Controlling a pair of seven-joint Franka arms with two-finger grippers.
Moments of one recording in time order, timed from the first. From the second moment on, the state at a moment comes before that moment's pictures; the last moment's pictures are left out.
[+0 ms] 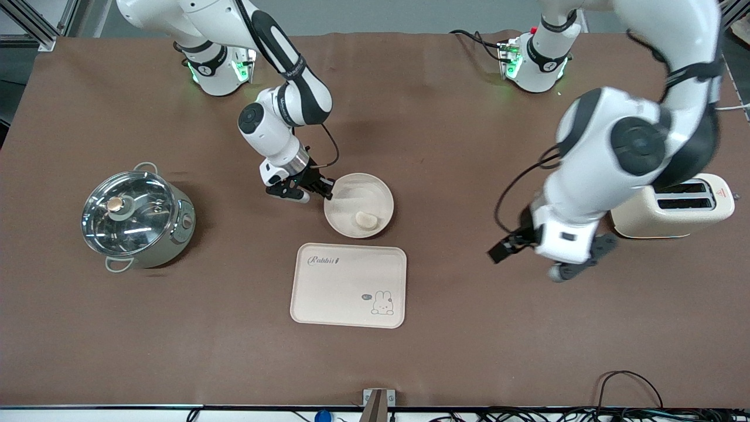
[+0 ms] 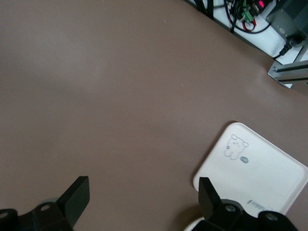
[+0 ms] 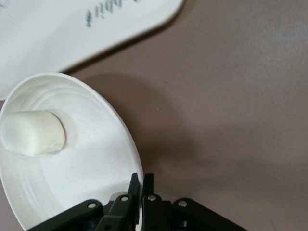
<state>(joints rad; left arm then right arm) -0.09 0.41 -0.28 -1.34 0.06 1.87 -0.82 0.73 0.37 0.01 -2.28 0.91 2.95 0.21</state>
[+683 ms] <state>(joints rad) 0.13 0.18 -0.28 -1.34 0.08 1.54 -0.24 0.64 0.39 0.00 -2.08 1.00 2.90 0.22</state>
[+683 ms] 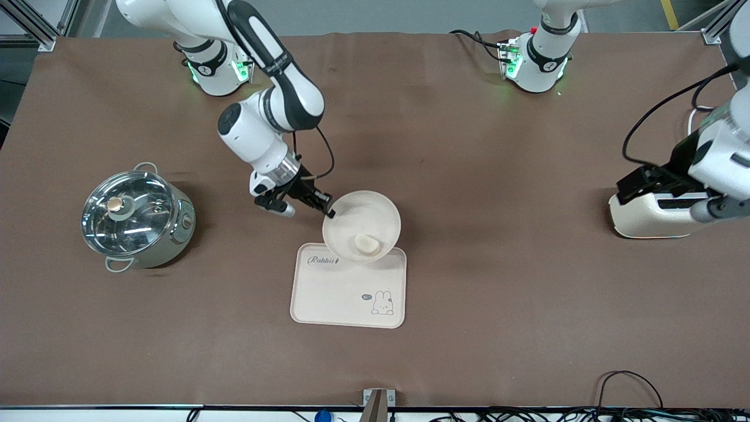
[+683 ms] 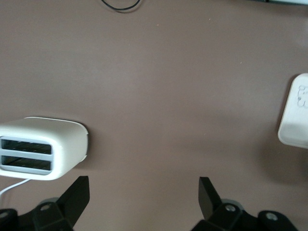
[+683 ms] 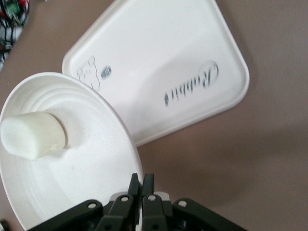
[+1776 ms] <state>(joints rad) -0.01 -0.04 -0.13 -1.51 0.05 1.46 -0.14 0.53 0.71 -0.03 -1.80 0.96 2.85 0.21</state>
